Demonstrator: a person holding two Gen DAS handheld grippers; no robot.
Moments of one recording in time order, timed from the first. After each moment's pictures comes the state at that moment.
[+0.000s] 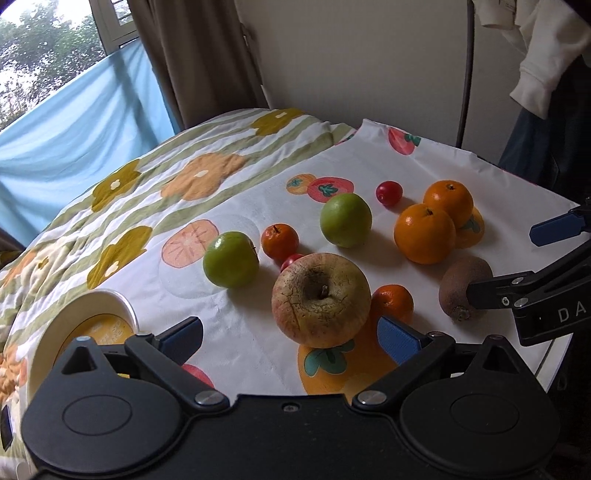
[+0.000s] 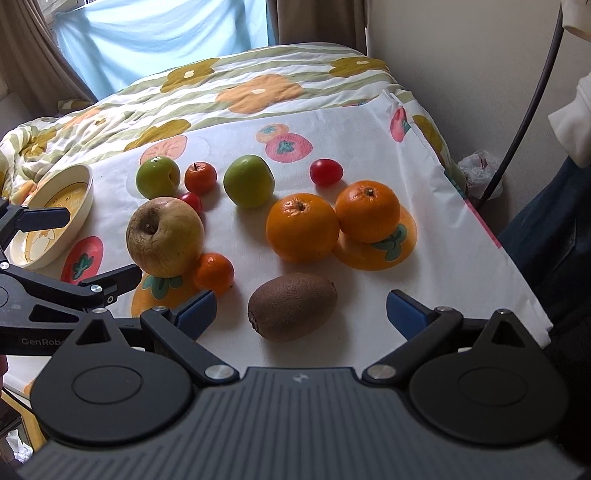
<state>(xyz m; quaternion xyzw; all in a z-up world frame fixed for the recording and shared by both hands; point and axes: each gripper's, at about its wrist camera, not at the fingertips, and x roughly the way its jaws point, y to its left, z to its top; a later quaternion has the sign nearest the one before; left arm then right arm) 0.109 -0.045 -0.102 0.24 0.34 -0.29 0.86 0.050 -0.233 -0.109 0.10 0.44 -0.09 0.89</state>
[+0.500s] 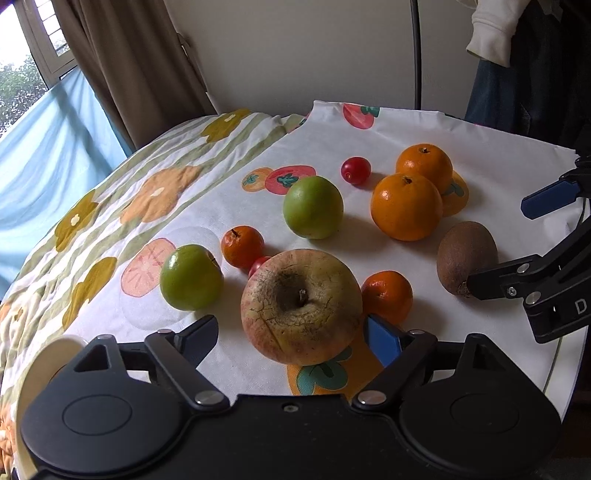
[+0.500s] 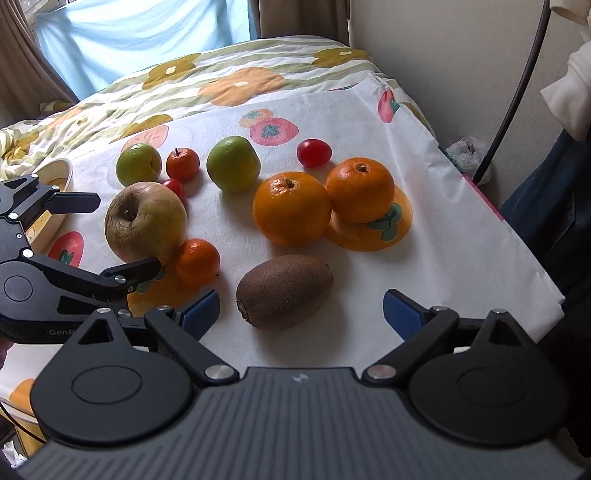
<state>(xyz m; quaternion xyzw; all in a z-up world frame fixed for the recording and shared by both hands) 0.127 -0.064 -0.131 0.30 0.32 -0.35 0.82 0.055 -0.229 -0.130 0.10 0.45 -0.11 0.88</state>
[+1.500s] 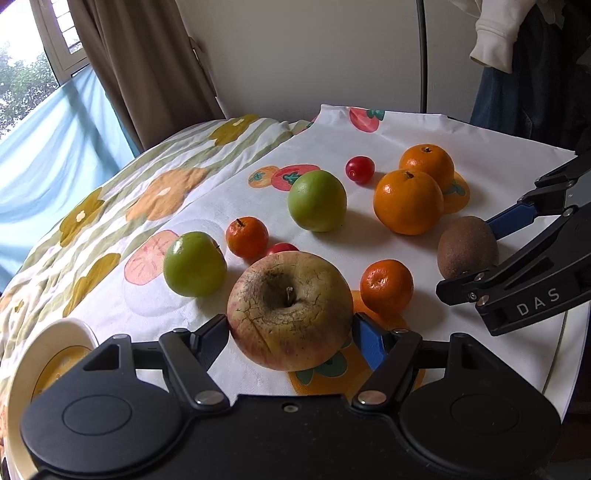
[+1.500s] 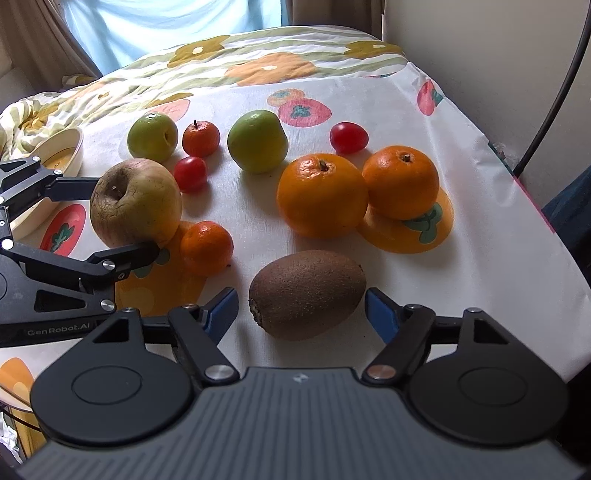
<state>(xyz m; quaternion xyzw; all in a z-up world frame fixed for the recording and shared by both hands) 0.118 -0.053 -0.137 0.27 0.32 -0.34 0.84 0.075 -0.225 -0.155 0.07 0.46 -0.07 0.88</state>
